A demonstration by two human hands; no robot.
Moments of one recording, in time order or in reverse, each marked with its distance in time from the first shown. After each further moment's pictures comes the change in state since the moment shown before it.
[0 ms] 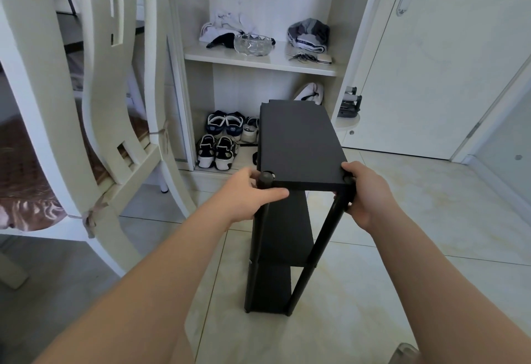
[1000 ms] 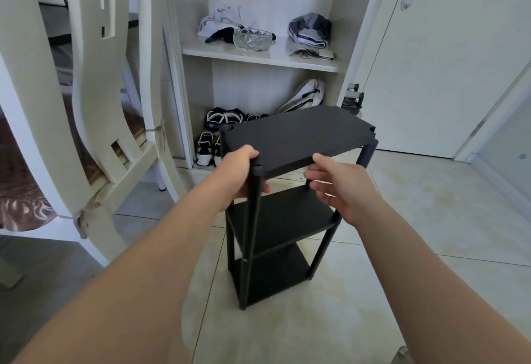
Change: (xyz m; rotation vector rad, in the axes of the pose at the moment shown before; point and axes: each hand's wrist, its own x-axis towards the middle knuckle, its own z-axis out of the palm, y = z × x) left_hand 0.030 0.026 -0.005 -0.438 0.083 -0.155; right_hand 0.014 0.000 0.023 -0.169 -0.119 -0.004
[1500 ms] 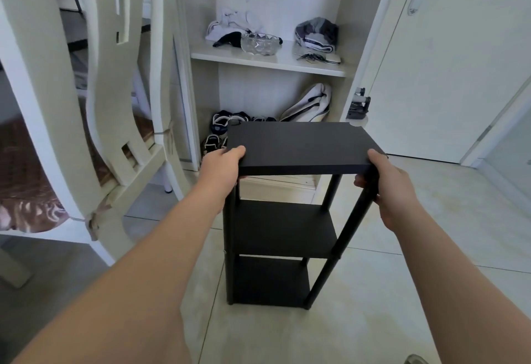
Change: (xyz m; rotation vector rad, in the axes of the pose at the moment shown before) left_hand 0.010 -0.002 -0.037 0.038 0.293 0.215; right_hand 0.021 0.003 -0.042 -0.019 0.187 -0.136
